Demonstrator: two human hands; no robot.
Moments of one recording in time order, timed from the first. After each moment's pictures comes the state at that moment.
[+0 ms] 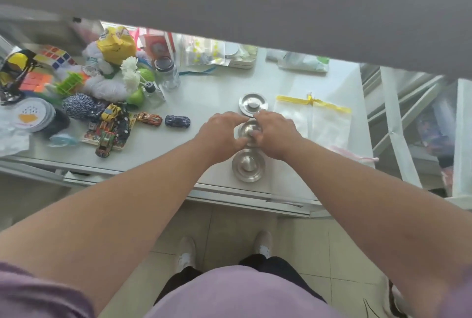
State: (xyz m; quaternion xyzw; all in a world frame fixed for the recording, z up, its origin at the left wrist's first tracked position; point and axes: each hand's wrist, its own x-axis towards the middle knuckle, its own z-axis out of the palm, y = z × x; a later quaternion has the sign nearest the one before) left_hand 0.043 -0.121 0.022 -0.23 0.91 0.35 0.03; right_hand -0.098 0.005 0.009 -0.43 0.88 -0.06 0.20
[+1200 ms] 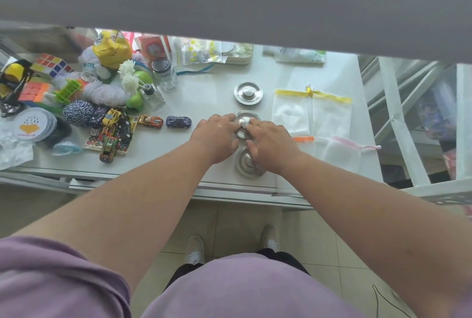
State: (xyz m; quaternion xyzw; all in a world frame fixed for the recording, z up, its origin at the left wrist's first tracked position) left_hand 0.044 -0.132 0.006 -0.18 0.96 0.15 0.14; right_hand -0.057 0.020 -0.005 -0.48 0.86 -0.05 0.14
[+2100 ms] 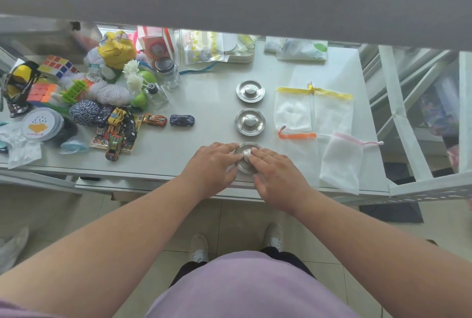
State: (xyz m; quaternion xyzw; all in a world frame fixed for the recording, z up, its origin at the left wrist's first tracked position) left_hand 0.122 -0.104 -0.014 -0.11 0.97 0.22 0.05; right_hand 0.004 0.084 -0.020 -0.52 0.83 -0.13 0.12
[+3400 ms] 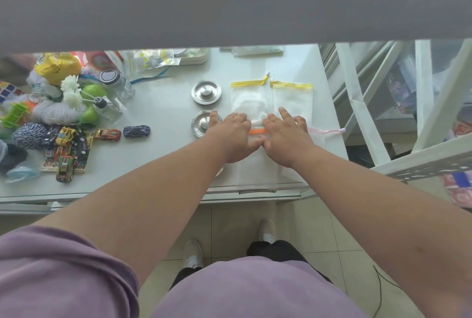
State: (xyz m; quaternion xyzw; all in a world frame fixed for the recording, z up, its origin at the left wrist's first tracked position) left_hand -0.045 -0.036 -0.004 -0.09 0.97 0.10 0.19; right_hand -0.130 0.125 -0.011 -0.38 0.91 0.02 0.18
